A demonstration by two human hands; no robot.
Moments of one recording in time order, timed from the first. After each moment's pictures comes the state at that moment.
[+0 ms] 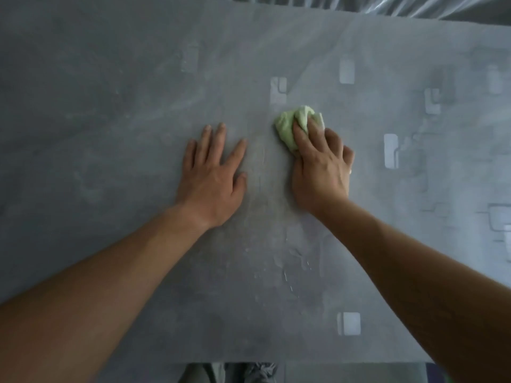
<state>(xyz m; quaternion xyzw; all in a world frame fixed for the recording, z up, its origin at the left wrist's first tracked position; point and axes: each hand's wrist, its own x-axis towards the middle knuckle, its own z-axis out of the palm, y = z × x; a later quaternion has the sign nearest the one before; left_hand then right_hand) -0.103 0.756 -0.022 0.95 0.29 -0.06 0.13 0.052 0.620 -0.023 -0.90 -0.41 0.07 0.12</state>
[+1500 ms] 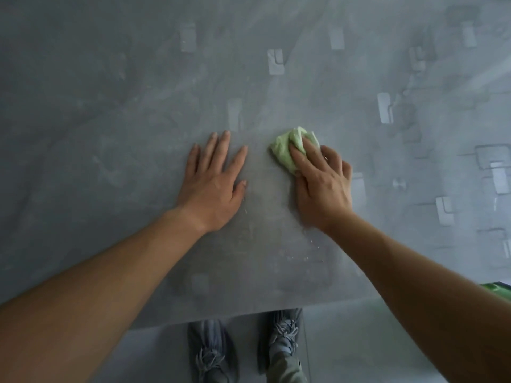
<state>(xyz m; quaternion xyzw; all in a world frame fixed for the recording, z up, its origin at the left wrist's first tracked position) -0.170 0.746 -0.021 0.97 0.19 -0.10 0.13 -0.033 0.564 -0.021 -0.90 -0.40 0.06 0.14</state>
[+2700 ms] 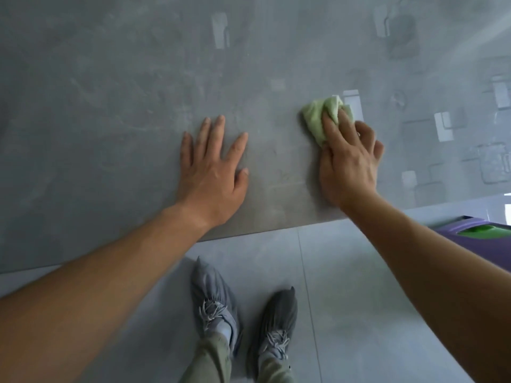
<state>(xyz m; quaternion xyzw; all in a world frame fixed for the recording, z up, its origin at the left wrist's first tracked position) -0.255 0.657 -0.031 0.97 0.21 -0.04 0.14 -0.100 0.474 -0.022 -0.95 -0.28 0.05 0.11</state>
